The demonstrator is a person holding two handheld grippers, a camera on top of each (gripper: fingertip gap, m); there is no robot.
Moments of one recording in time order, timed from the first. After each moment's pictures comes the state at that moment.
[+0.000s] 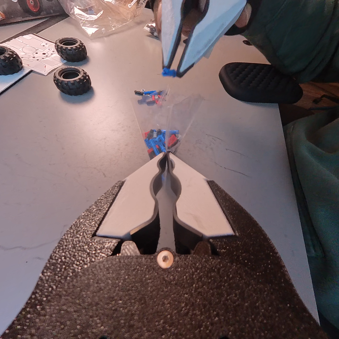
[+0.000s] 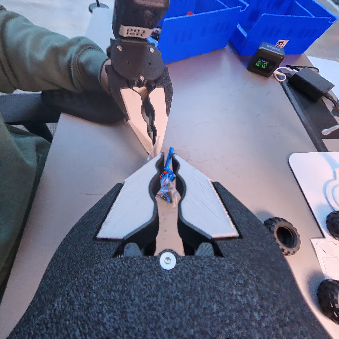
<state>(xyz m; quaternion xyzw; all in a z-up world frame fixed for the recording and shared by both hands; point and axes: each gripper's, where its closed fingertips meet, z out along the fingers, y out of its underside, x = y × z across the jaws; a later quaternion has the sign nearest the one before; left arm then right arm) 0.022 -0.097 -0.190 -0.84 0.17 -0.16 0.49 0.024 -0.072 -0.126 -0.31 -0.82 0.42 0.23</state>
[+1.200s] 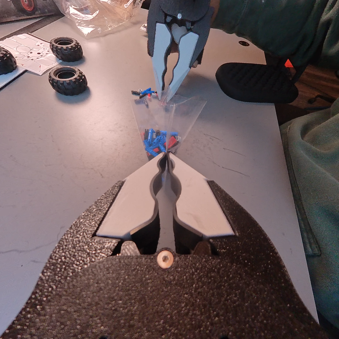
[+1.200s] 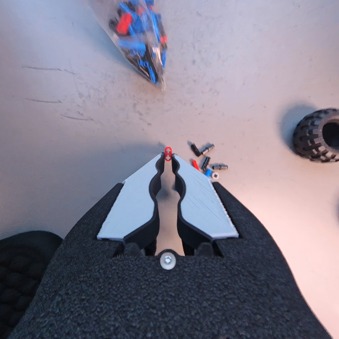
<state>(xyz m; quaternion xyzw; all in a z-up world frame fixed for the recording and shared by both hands) 0.024 -0.098 -0.191 -0.84 0.17 -0.17 0.49 0.079 0.027 -0.233 -0.34 -0.89 0.28 0.12</state>
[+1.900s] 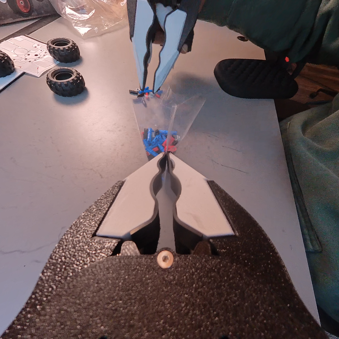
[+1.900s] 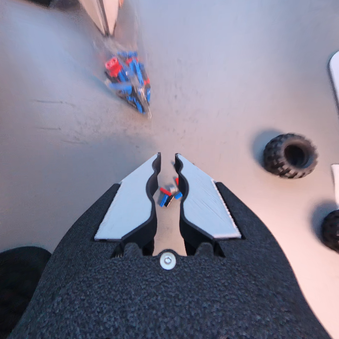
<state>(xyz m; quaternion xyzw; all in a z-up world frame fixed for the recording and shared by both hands) 0.026 -0.100 -0.191 -0.84 0.18 -0.17 0.49 0.054 0.027 -0.212 -0.34 -0.87 0.32 0.14</state>
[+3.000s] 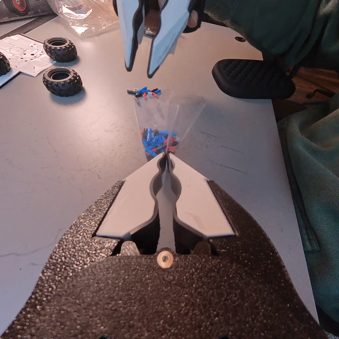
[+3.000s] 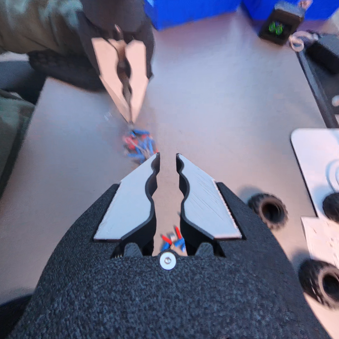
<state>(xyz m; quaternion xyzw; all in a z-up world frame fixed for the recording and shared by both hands) 0.028 -0.100 -0.191 -0.84 0.19 -0.17 0.49 0.024 -0.020 -0.153 -0.30 -0.85 0.39 0.19</state>
